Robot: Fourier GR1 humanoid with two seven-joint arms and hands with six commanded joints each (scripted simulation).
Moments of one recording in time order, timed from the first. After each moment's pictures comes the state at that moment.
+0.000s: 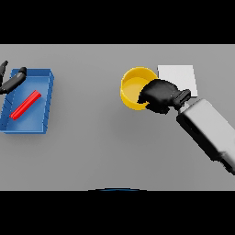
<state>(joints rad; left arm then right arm) -0.56 0.91 -0.61 -1.14 0.46 0.28 0.34 -0.69 -0.48 0.57 -1.34 0.83 0.54 -0.14</state>
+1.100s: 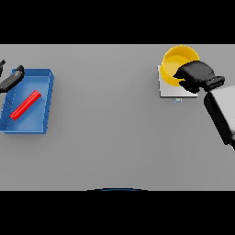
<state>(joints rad) -0.56 0.94 -0.61 -1.19 0.47 0.30 0.40 -0.79 -0.53 0.40 -0.83 0.88 0.26 -0.21</state>
